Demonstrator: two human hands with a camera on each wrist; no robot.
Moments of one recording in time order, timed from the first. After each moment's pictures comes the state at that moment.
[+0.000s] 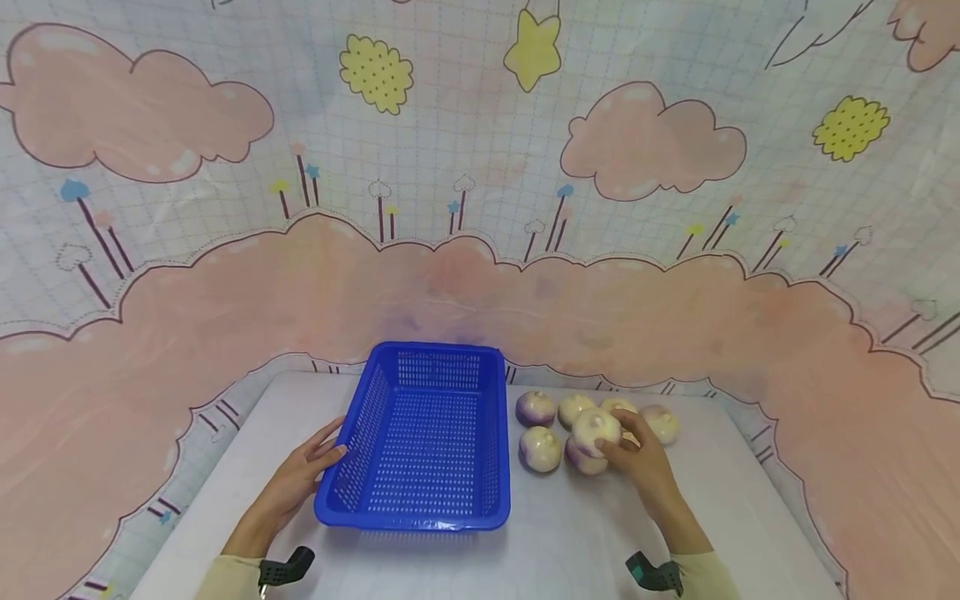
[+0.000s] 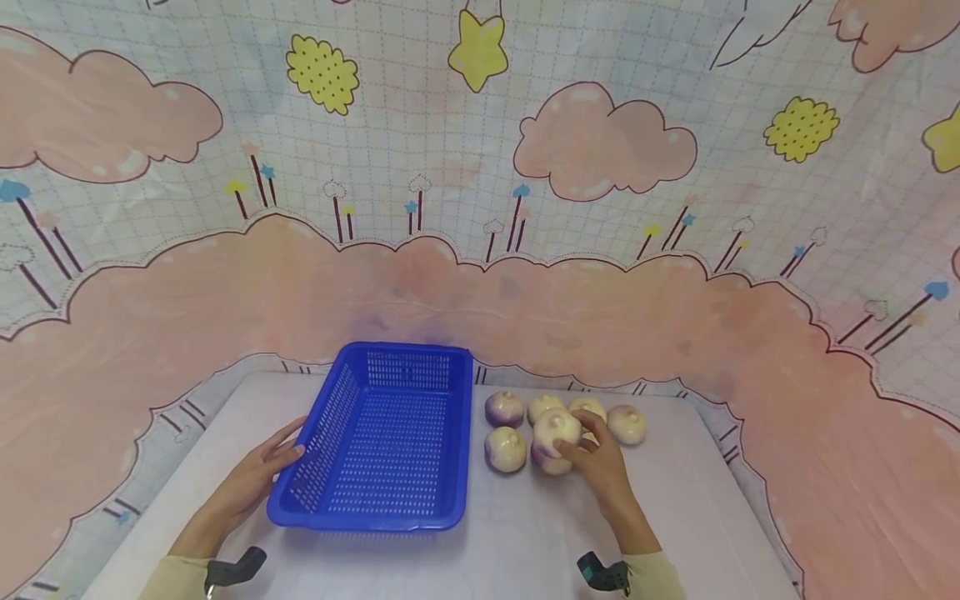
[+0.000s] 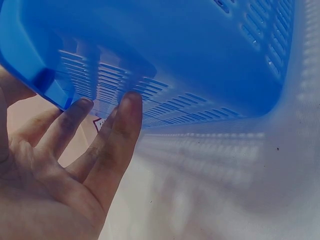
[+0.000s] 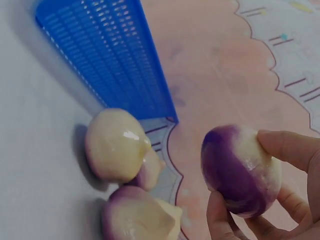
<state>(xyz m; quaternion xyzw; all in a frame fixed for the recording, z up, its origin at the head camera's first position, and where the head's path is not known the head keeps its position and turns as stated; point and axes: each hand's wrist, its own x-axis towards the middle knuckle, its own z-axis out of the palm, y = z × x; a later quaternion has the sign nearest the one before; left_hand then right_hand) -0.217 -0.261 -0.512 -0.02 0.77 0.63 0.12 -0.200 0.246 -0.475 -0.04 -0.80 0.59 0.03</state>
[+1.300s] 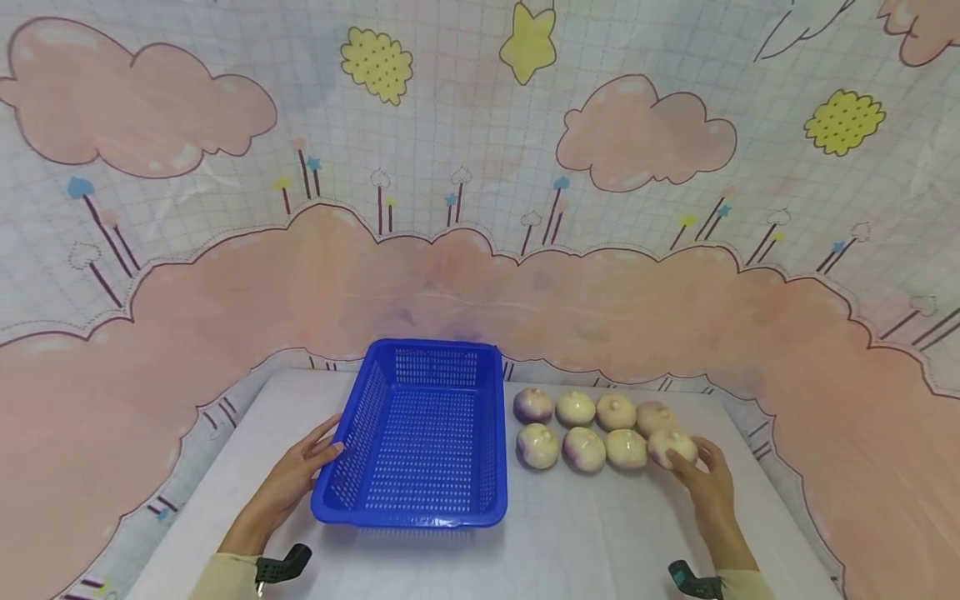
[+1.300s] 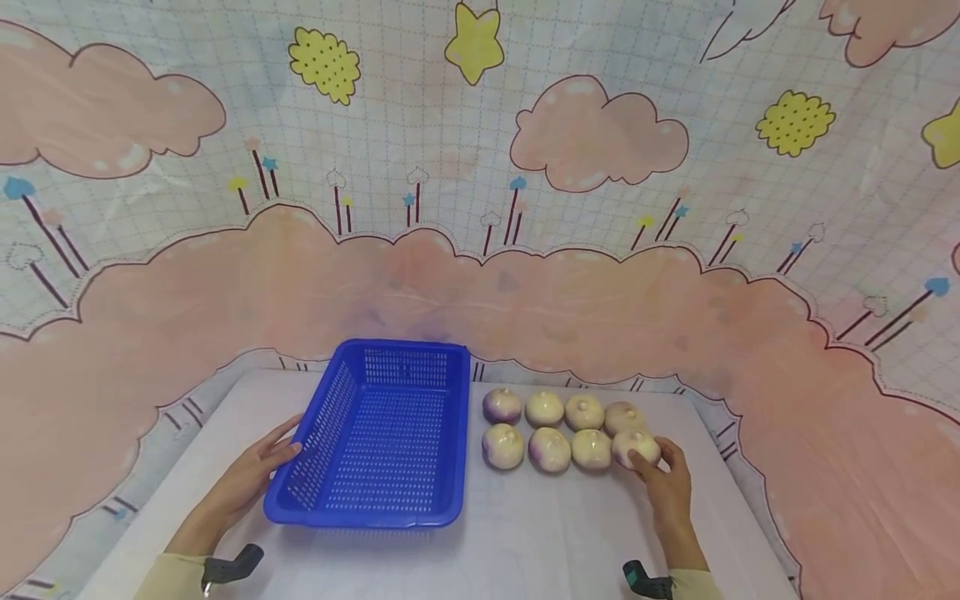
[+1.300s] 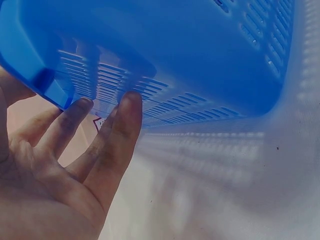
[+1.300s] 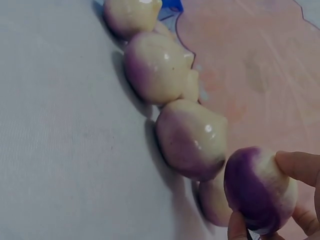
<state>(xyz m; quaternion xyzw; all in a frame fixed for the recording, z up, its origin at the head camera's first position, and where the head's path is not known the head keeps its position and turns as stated) -0.216 -0.264 -0.515 0.00 0.76 0.63 0.12 -0.184 0.334 -0.520 -0.23 -0.75 0.61 0.11</state>
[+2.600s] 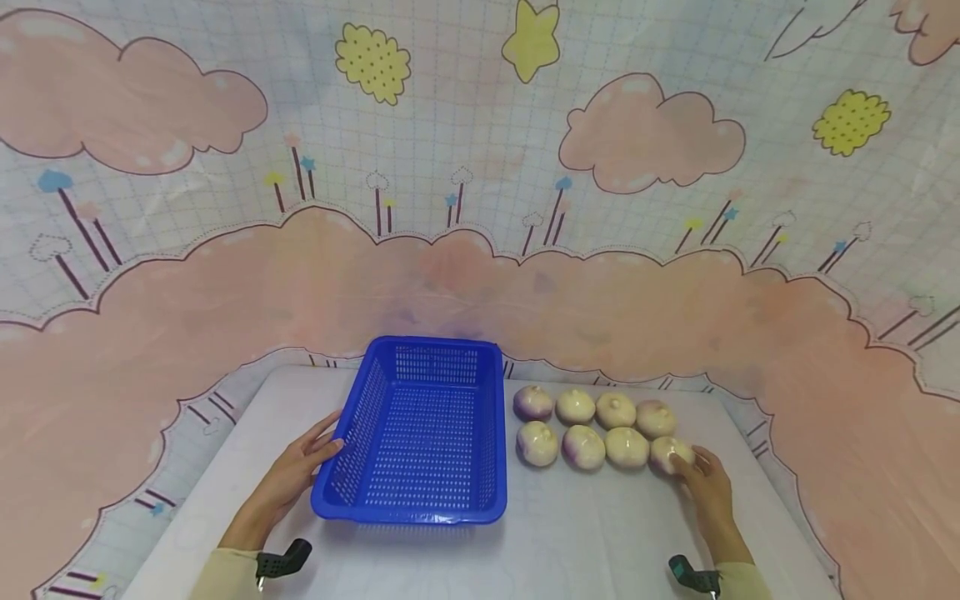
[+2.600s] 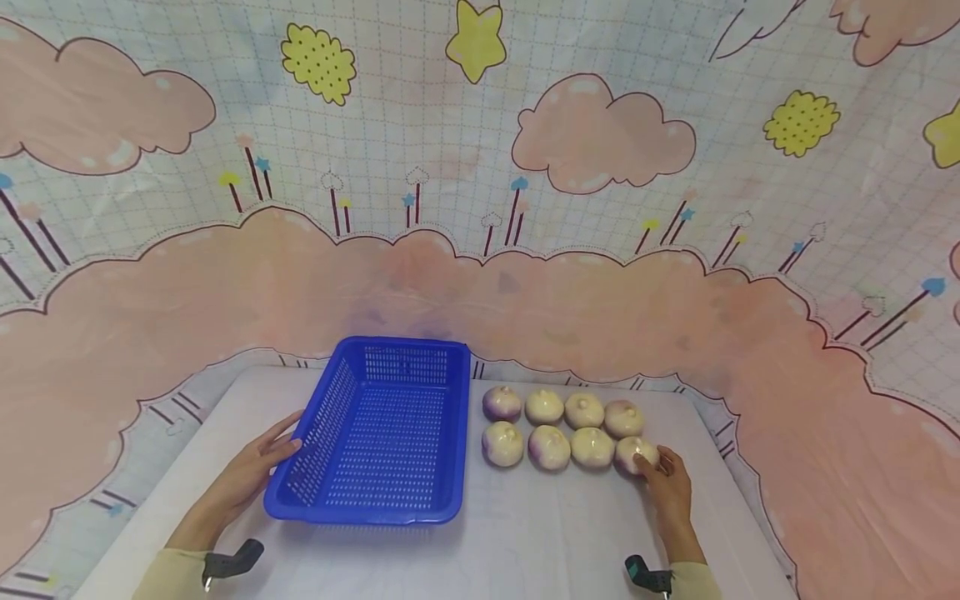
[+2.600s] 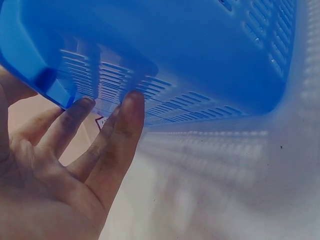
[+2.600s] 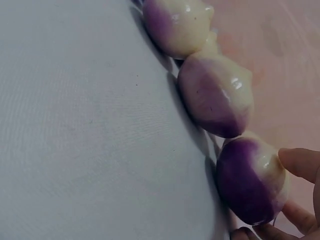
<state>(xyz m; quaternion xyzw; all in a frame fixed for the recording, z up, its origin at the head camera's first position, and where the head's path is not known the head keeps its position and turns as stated) -0.216 -0.263 -0.515 0.00 0.77 0.63 0.12 -0.193 0.354 -0.548 -0.24 -0.76 0.60 0.08</state>
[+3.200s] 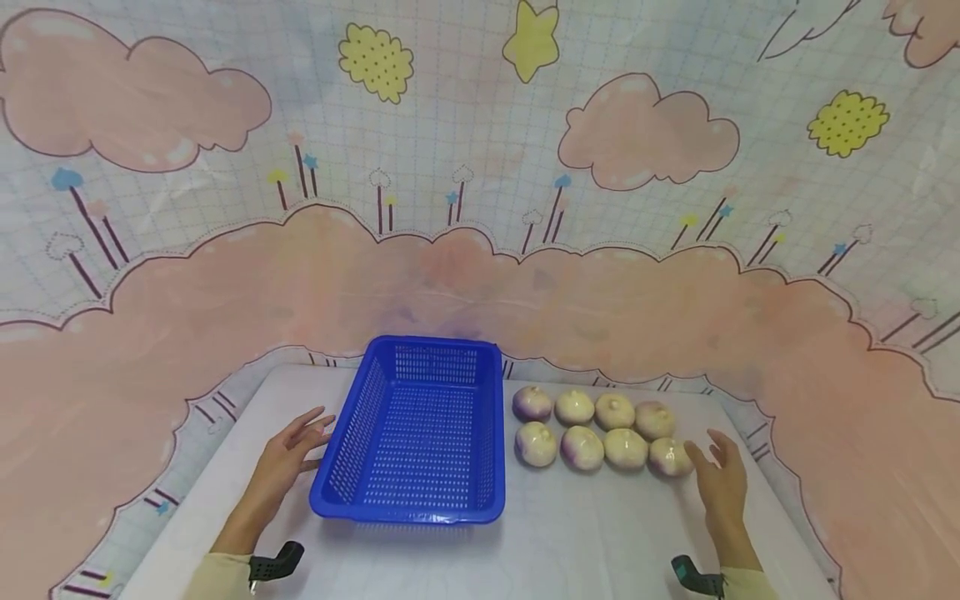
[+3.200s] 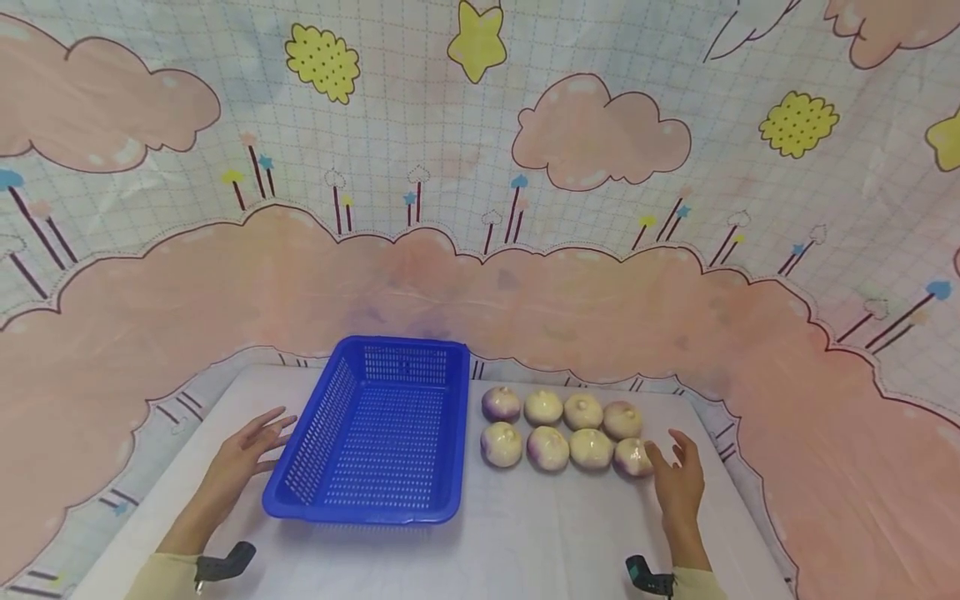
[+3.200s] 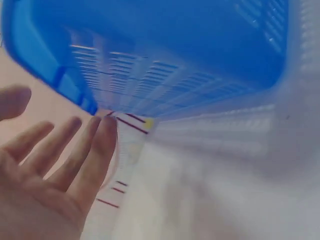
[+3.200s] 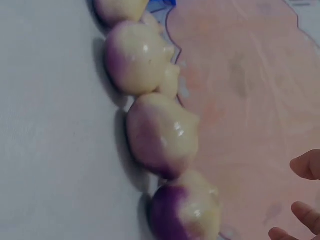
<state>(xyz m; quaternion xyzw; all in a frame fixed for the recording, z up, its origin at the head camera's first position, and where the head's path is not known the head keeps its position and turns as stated) -0.210 -0.272 -0.517 0.02 0.84 0.55 -0.04 -0.177 0.340 -0.512 -0.23 -0.79 0.54 0.19</state>
